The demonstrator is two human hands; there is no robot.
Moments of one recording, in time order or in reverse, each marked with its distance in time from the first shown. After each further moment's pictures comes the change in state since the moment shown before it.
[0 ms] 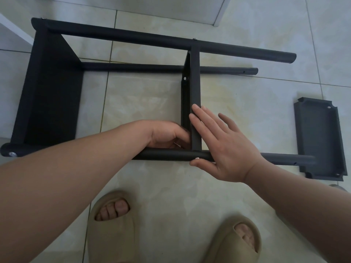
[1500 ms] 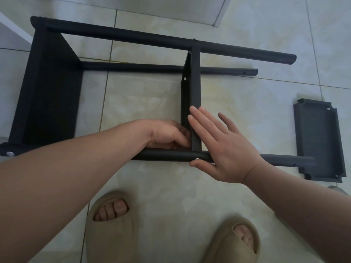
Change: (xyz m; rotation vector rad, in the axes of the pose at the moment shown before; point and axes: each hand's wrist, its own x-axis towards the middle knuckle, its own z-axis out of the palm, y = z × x) left_hand -0.005 0.003 0.003 -0.005 0.056 0.037; right_hand 0.000 0.000 0.000 -0.004 -0.005 -0.019
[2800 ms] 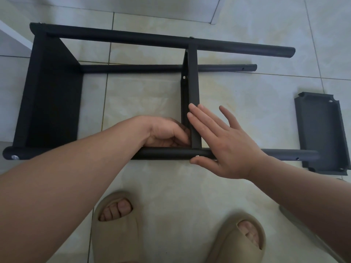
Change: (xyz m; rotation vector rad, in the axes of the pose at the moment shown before) left_hand -0.007 0.010 0.000 -0.021 -0.048 -0.122; right_hand -0.001 0.000 0.001 -0.013 0.046 -0.015
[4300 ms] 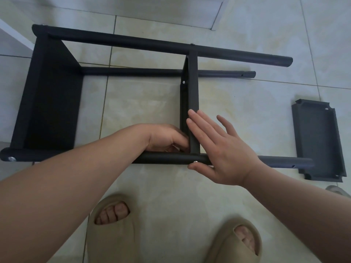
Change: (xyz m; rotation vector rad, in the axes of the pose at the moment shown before) left_hand 0.004 -0.008 0.000 0.080 0.050 0.126; right_hand 0.000 -0.004 -0.001 0.019 -0.035 0.022
